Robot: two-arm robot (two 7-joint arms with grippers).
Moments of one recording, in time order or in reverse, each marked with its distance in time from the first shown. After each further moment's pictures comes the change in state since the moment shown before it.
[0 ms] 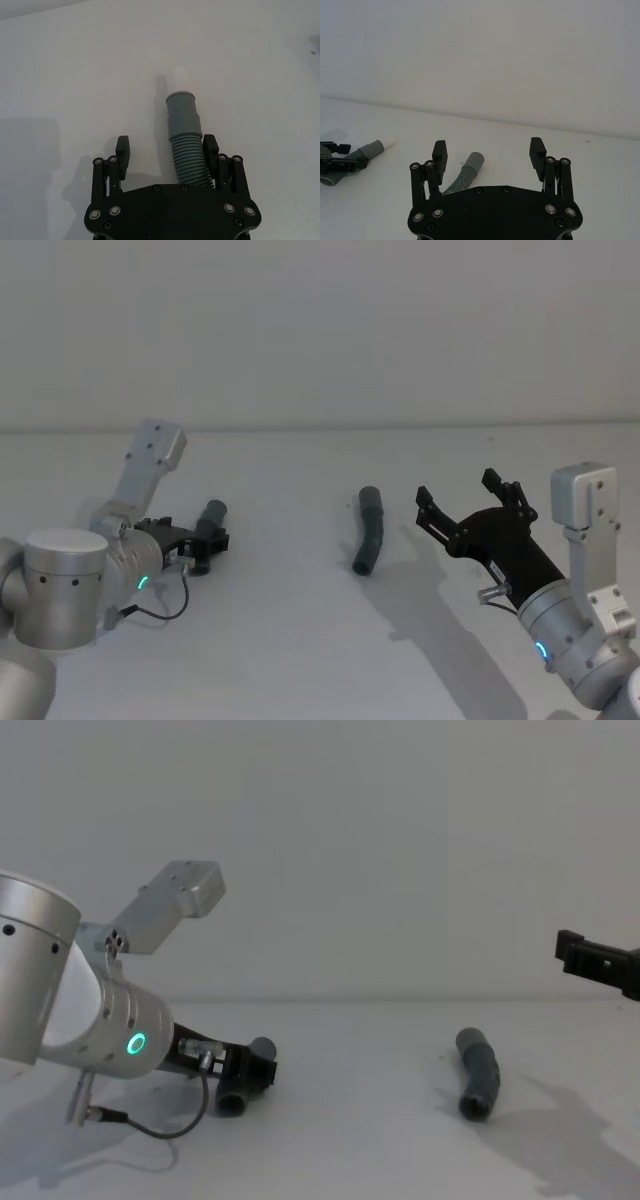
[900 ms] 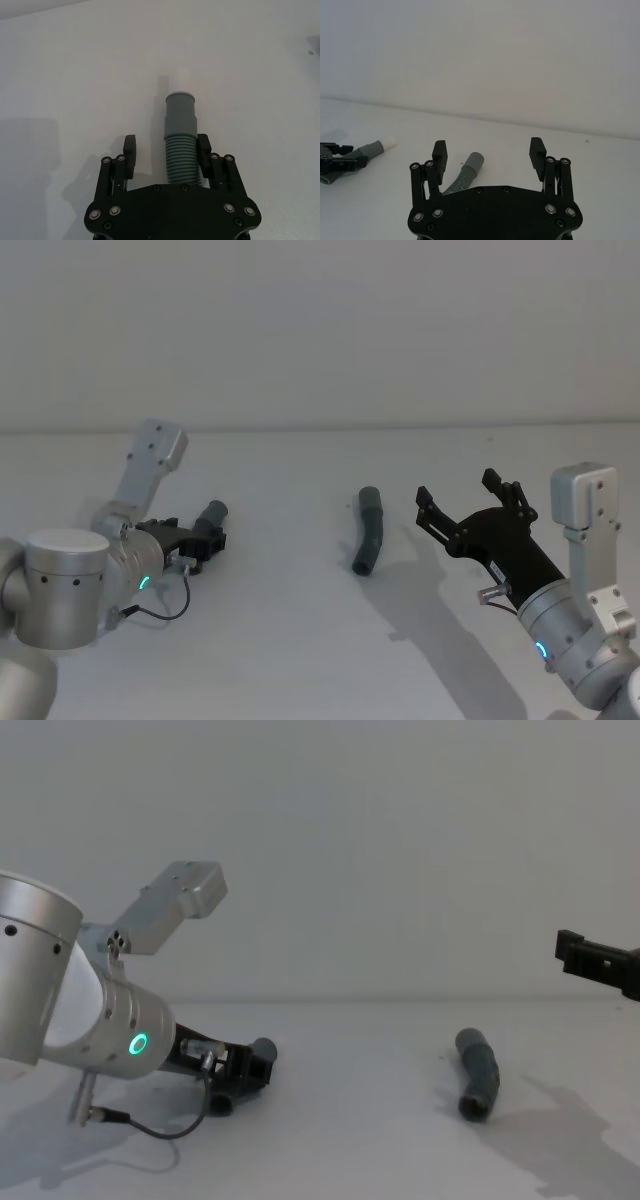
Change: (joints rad) left arm 0.000 -0.002 0.001 0.002 -0.001 0.001 -0.002; right arm 0.000 0.000 0.000 0.000 0.000 0.000 0.000
